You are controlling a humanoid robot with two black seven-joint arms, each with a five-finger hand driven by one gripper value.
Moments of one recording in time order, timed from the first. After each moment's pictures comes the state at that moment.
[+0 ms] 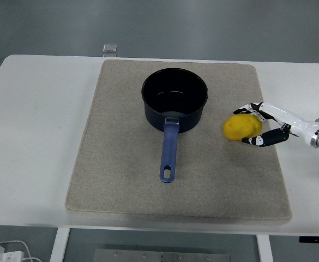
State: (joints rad) left arm -0.03 0.00 -0.08 -0.12 -0.06 -0.11 0.10; right arm 0.95 -0.76 0.05 1.27 -0.92 -0.13 0.32
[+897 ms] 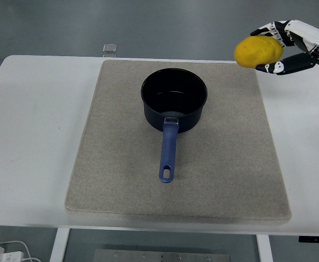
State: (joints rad) left arm -0.03 0.00 -0.08 -0.12 -0.06 -0.11 0.10; right arm 1.22 -0.78 0.15 1.26 -0.77 0.01 0.26
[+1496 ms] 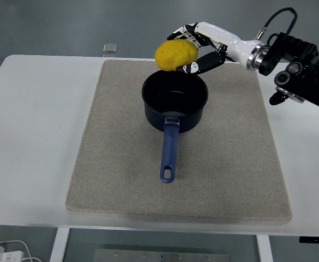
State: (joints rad) left arm -0.03 0.00 -0.08 -0.12 -0.06 -0.11 0.10; right arm 1.31 -0.33 0.09 0.96 -0.77 0.01 0.25
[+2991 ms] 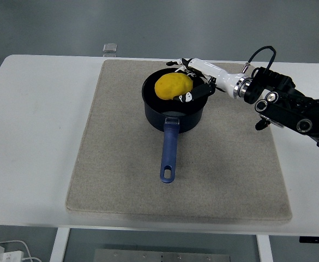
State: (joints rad) left arm -0.03 0.00 -0.08 -0.12 -0.06 -0.11 0.10; right arm 1.19 -0.23 0.05 0.84 -0.78 0.01 0.26
